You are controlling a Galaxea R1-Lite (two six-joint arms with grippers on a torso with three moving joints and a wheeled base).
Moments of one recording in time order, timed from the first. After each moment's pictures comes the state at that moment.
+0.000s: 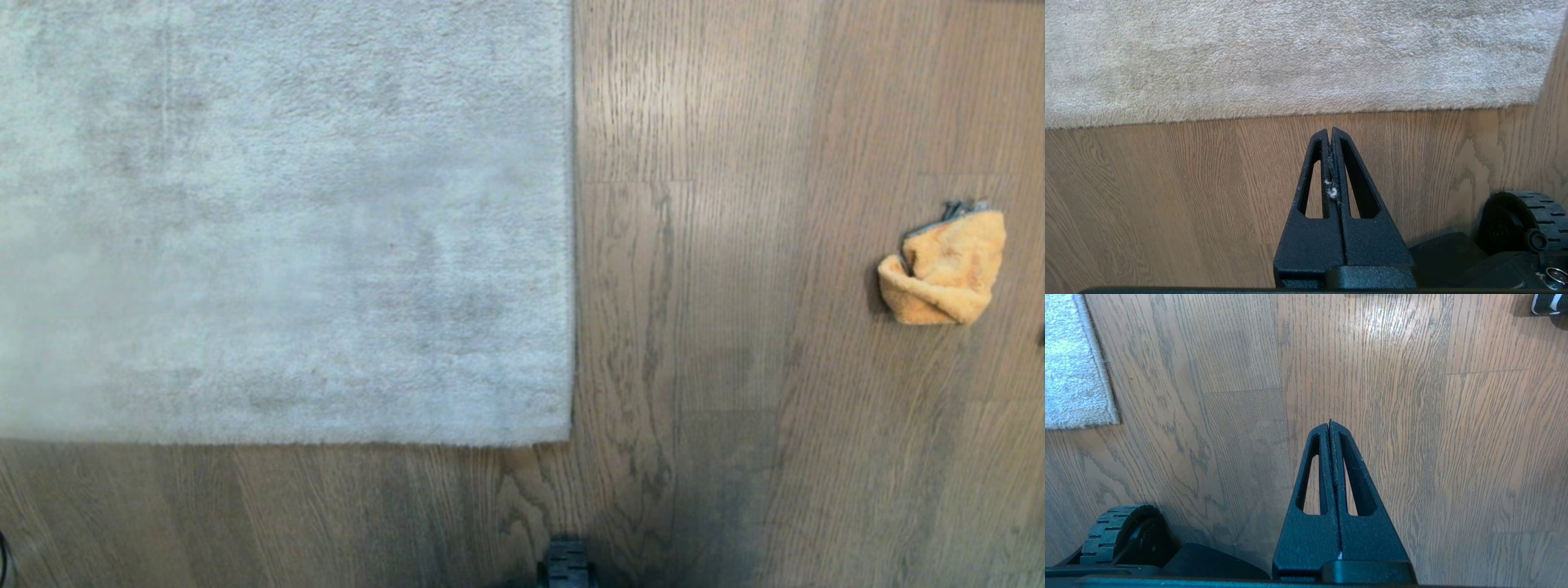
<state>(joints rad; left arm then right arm) 0.00 0.00 0.00 0.00 0.00 0.02 0.00 0.00 0.00 -0.05 -0.03 0.05</state>
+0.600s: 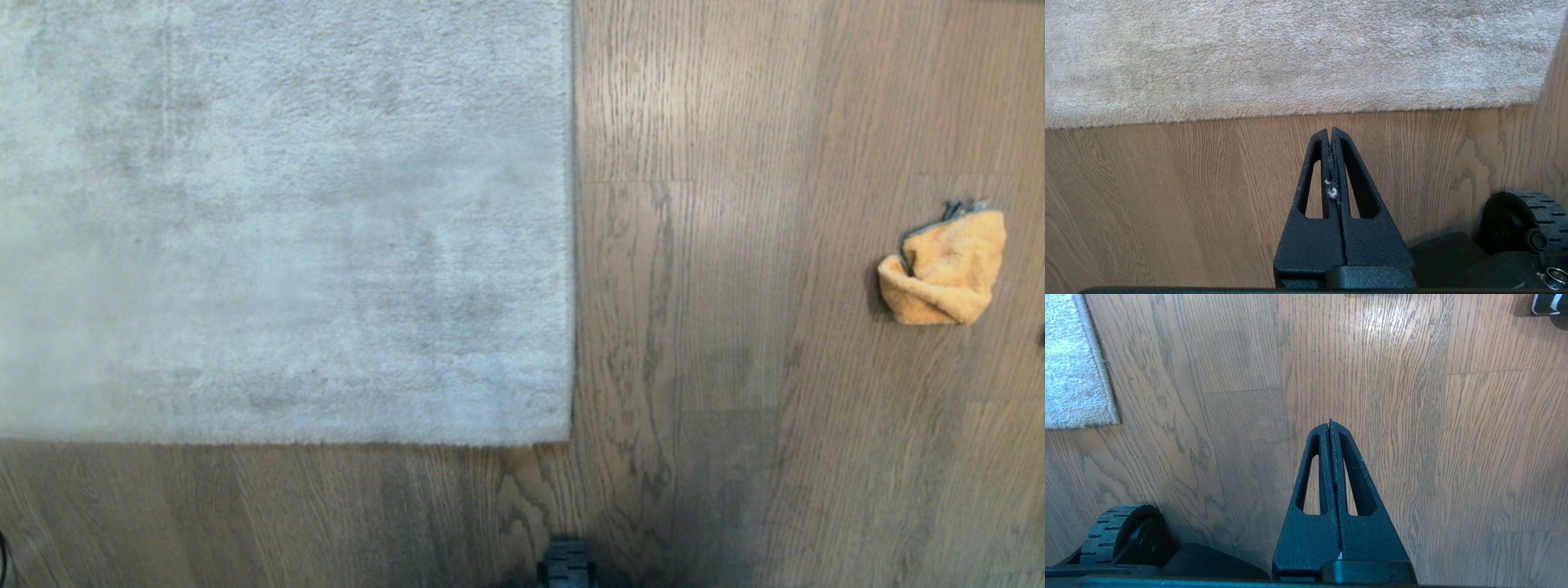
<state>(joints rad) 0.00 0.00 0.00 0.00 0.00 0.02 0.00 0.00 0.00 -0.05 -0.03 0.05</state>
